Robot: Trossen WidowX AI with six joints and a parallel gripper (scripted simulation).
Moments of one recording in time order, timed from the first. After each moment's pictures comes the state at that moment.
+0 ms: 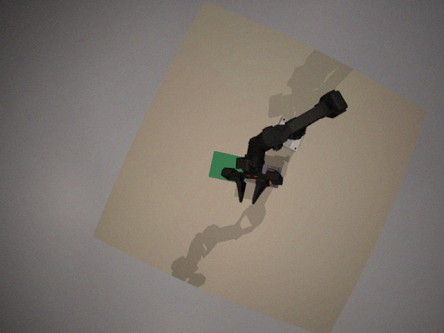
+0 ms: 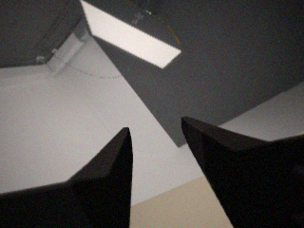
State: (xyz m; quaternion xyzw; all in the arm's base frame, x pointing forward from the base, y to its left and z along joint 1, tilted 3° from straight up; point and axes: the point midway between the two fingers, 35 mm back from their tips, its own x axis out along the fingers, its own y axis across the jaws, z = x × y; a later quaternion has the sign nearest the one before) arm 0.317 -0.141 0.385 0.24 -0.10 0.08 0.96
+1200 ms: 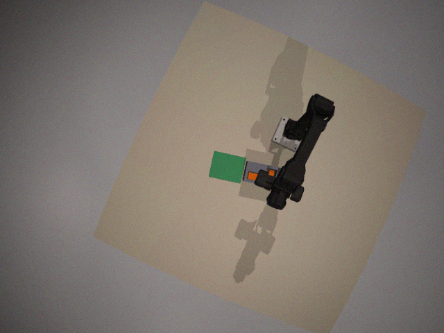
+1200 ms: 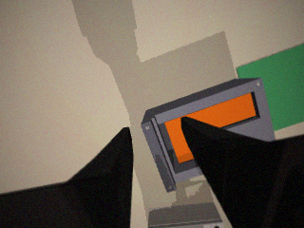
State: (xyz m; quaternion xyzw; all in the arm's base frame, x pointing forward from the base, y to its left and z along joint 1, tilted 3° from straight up) arm 0.273 -0.011 0.136 0.07 0.62 0.00 0.78
